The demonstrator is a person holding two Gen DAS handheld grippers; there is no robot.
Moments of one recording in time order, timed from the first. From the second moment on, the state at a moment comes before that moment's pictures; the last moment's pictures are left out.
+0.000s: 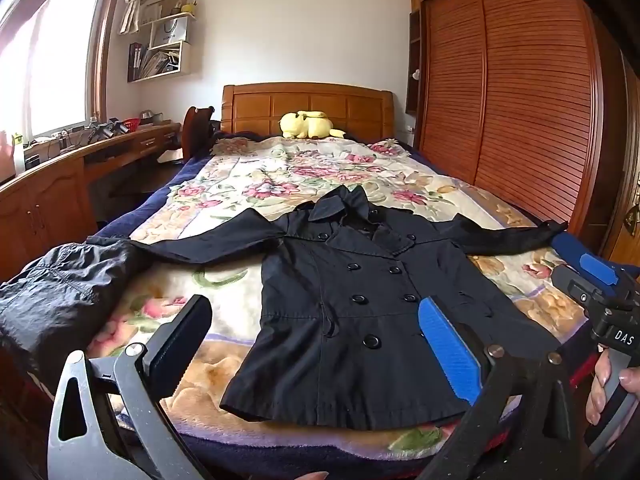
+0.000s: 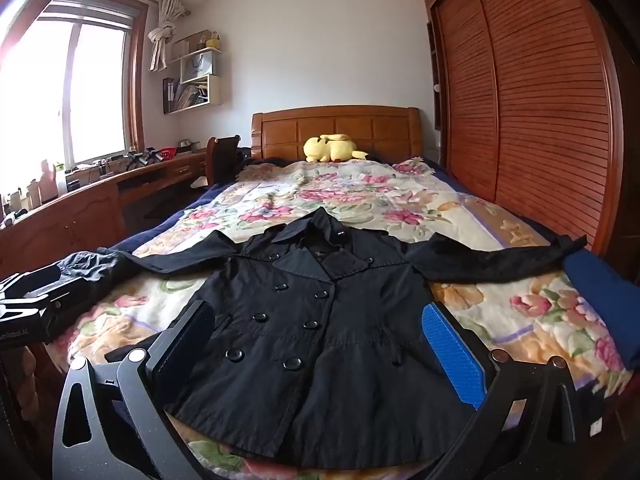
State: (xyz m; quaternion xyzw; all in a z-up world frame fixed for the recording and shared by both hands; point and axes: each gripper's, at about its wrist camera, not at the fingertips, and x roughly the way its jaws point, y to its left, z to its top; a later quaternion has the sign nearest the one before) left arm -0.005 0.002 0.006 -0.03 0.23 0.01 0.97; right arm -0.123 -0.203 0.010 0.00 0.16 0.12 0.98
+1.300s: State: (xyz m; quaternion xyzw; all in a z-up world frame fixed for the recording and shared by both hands) left arm -0.015 -0.007 0.014 -0.02 0.22 0.01 0.98; right arm -0.125 -0.206 0.011 0.00 0.15 0.12 0.98
